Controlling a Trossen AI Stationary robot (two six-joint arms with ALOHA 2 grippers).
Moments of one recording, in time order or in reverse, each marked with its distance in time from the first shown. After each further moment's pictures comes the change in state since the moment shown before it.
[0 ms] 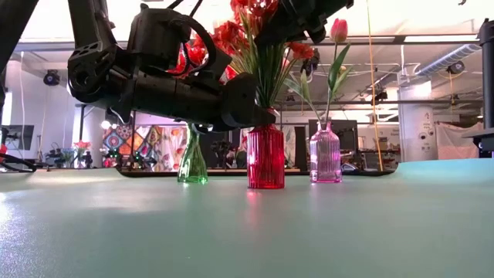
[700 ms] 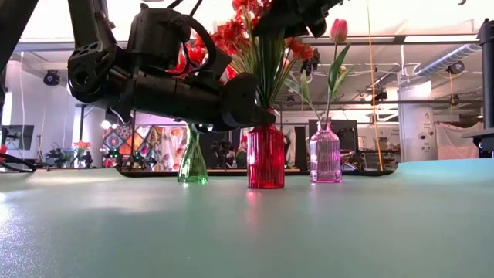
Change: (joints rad) left arm 0.000 -0.001 0.000 0.001 -0.001 0.000; right arm 0.022 -0.012 0.034 -0.041 -0.001 -0.004
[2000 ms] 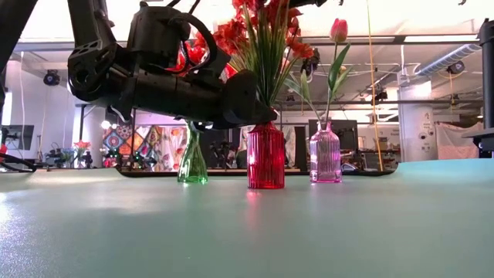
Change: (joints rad) left arm 0.000 -0.009 0.000 0.000 -0.027 -0.016; right arm 0.053 -0.005 0.202 -0.288 0.002 -0.011
